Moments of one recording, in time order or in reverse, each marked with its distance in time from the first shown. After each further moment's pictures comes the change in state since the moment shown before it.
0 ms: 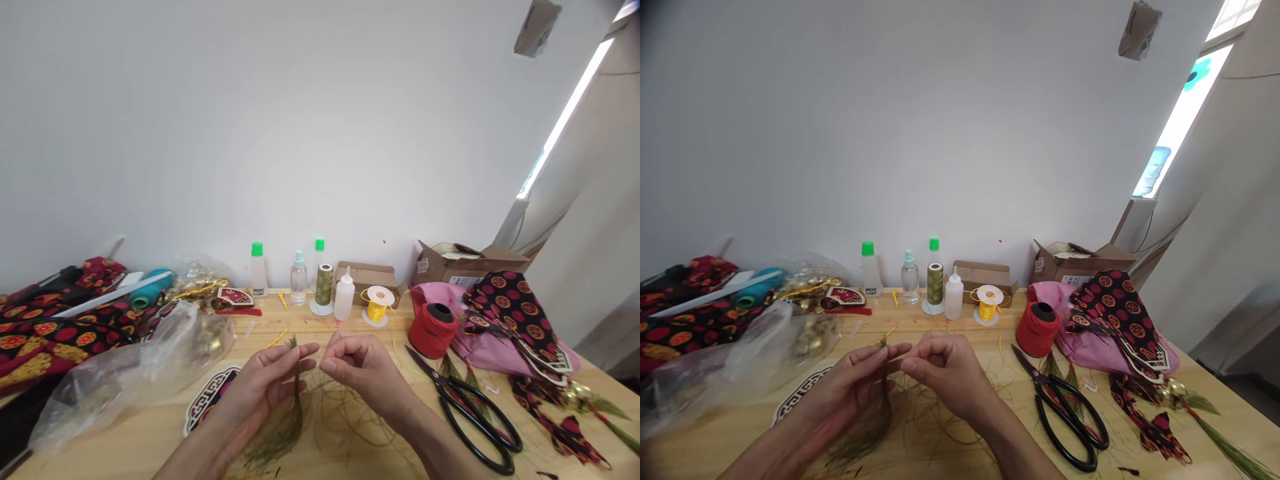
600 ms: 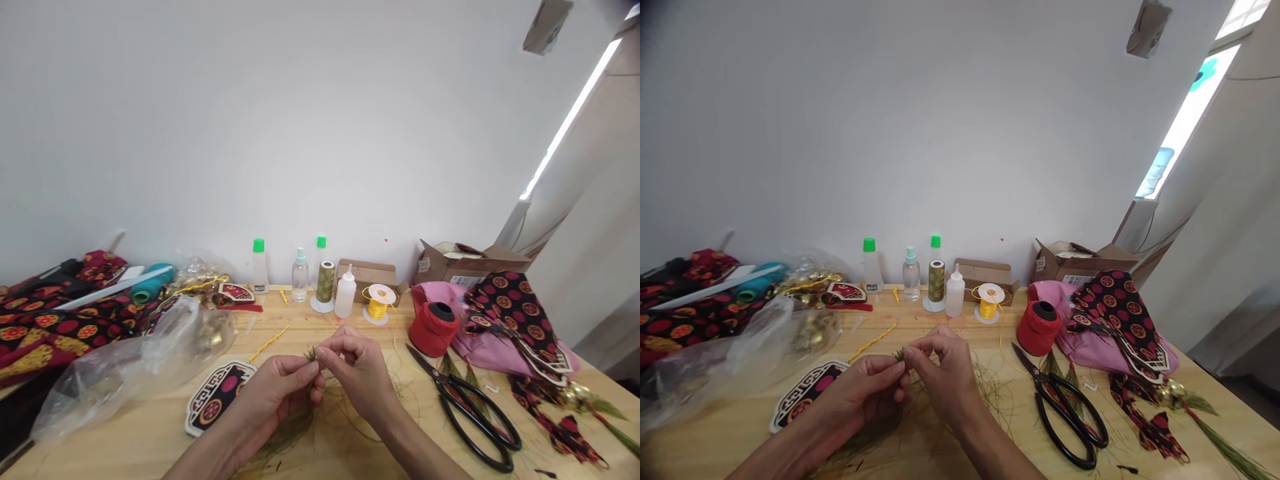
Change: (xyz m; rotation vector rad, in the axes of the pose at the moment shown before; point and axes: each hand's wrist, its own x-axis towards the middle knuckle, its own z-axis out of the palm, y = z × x) left_hand -0.001 -0.009 0.006 0.089 -0.083 -0.109; right_hand 0.002 0.017 0.010 -0.388 0.259 -0.094
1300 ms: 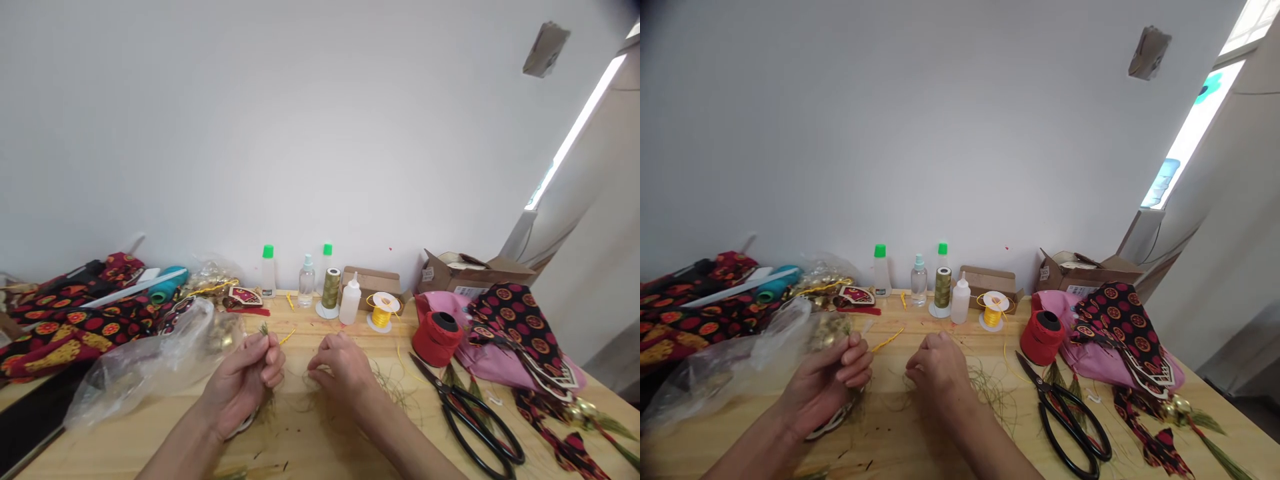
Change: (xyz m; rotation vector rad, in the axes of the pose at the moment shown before) left_hand -0.020 0.032 -0.024 -0.417 -0.009 0.331; right_hand 0.015 0.006 0.012 -0.776 -0.353 -0.108
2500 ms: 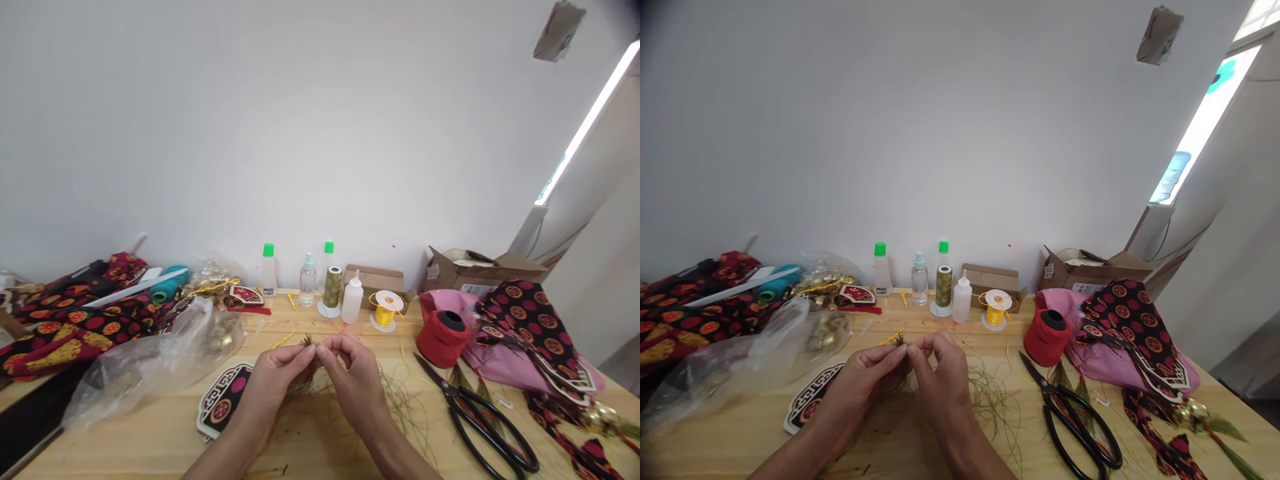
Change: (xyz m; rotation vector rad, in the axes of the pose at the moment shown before) left_hand 0.011 -0.041 0.015 0.573 0.147 0.005; right_hand -0.011 -0.009 0.007 0.802 0.409 0.156
